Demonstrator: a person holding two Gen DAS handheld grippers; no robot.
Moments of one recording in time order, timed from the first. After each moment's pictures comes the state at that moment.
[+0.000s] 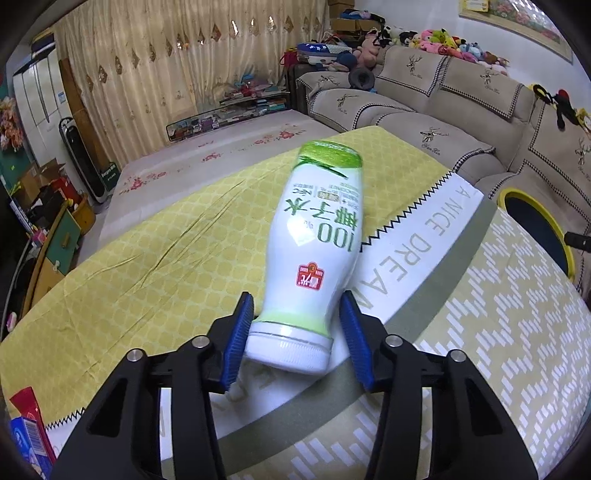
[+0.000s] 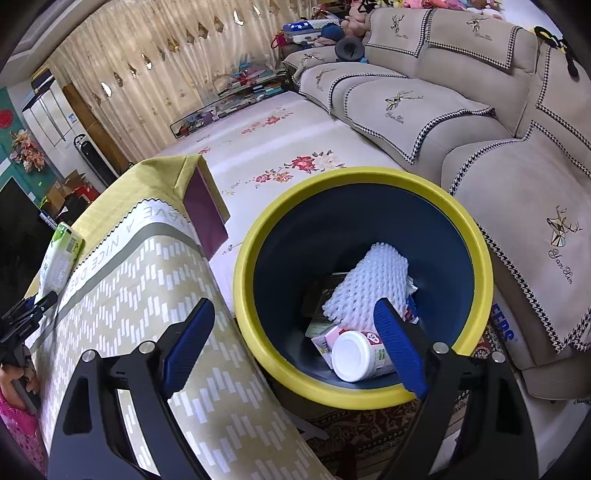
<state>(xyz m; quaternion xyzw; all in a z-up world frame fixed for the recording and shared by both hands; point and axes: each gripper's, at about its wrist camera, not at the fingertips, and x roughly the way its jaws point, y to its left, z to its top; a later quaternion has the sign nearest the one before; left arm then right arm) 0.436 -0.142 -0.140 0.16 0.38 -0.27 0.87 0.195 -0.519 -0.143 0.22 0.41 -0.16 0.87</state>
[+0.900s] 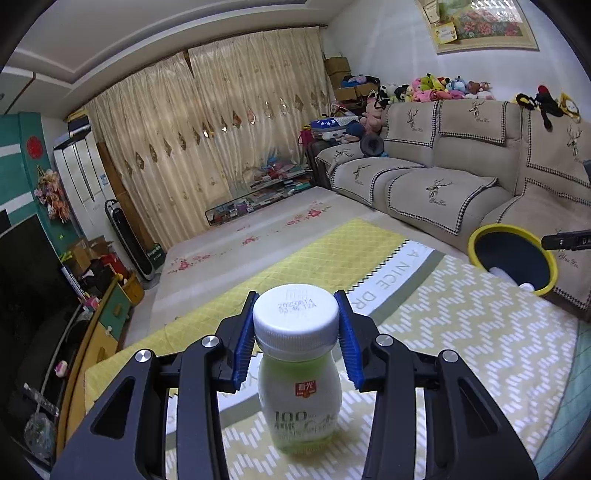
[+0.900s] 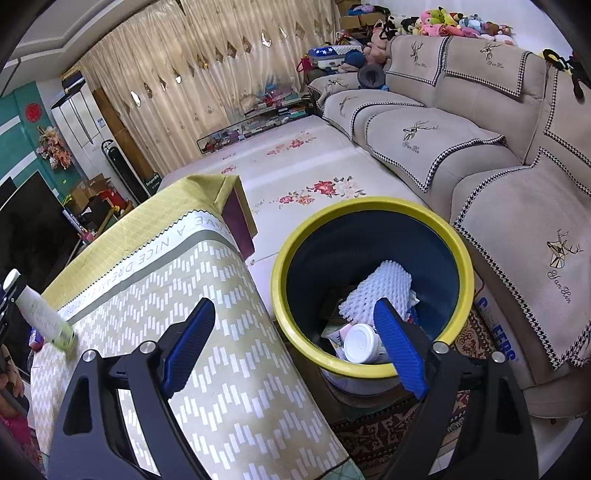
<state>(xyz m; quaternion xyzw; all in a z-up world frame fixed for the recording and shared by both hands) 0.291 -0.117 -0.016 0.19 0.22 -0.23 0.93 0.149 -0.498 -0.100 0.20 0.36 -0.13 0.90</state>
